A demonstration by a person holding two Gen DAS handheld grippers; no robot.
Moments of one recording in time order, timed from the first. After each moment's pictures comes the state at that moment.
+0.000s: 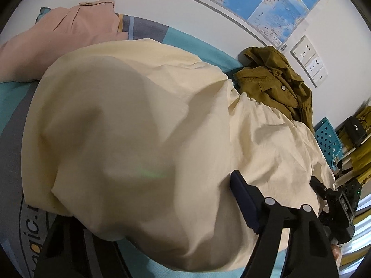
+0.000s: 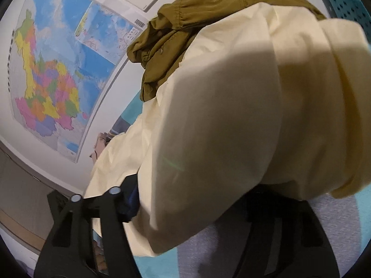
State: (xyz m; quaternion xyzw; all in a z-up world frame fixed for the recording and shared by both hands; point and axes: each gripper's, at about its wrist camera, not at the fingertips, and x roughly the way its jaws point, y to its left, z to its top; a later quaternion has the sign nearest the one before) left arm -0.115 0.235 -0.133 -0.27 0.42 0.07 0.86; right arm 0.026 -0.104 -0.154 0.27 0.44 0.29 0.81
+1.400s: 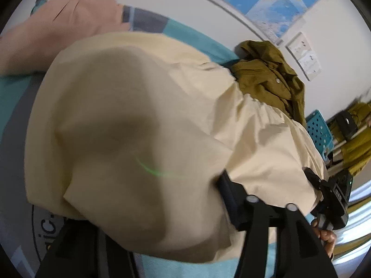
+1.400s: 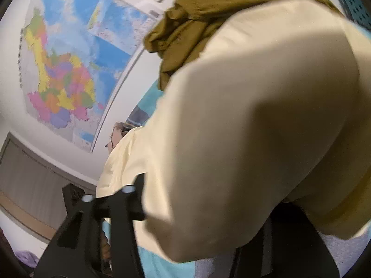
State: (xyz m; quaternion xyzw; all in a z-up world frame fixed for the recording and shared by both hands) left arm -0.128 0.255 -0.138 -0.29 0.44 0.03 0.85; right arm 0.023 -0.104 -0.157 0.29 0.47 0.33 0.77
